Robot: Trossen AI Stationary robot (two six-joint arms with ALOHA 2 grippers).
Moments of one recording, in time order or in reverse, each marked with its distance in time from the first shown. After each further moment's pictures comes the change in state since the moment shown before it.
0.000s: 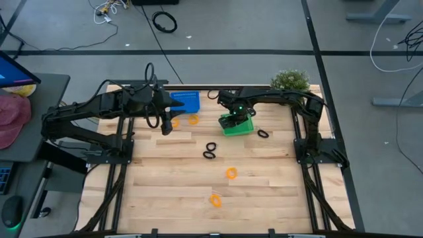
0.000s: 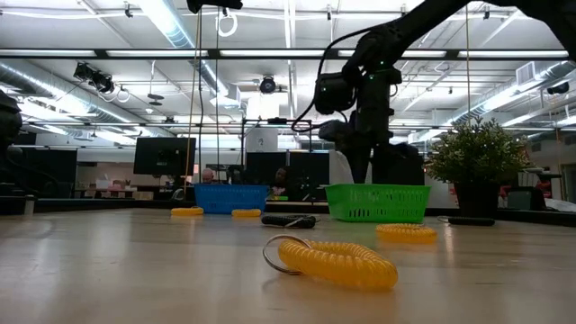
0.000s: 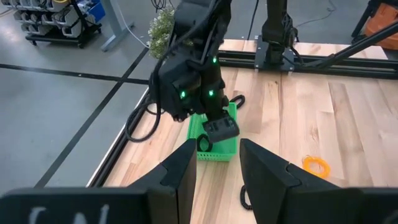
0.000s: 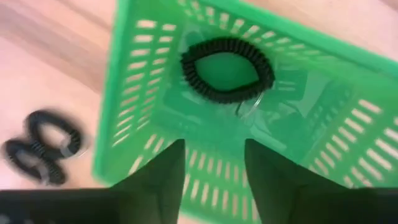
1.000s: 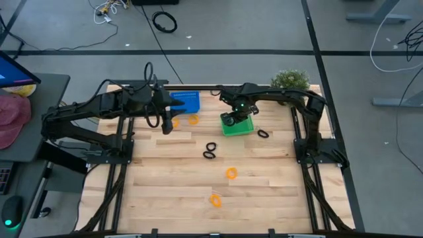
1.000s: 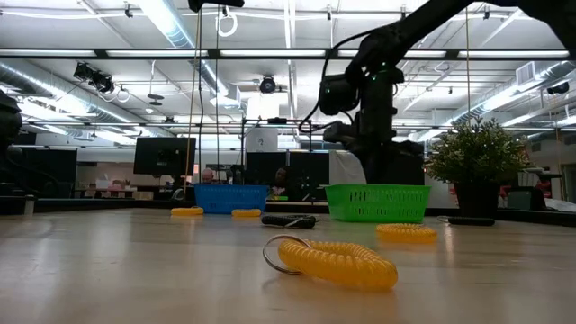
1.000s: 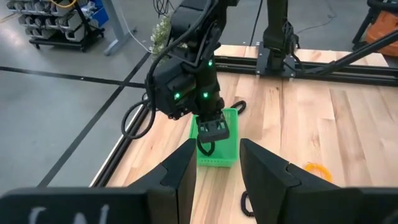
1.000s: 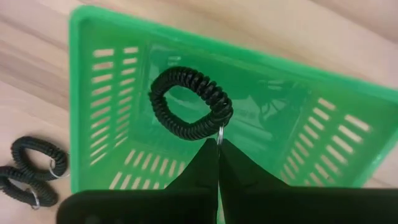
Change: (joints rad) left arm 0.000 0.000 0.000 0.020 -0.005 -0.004; right arm -0.031 0.008 0.000 -0.025 0.034 0.057
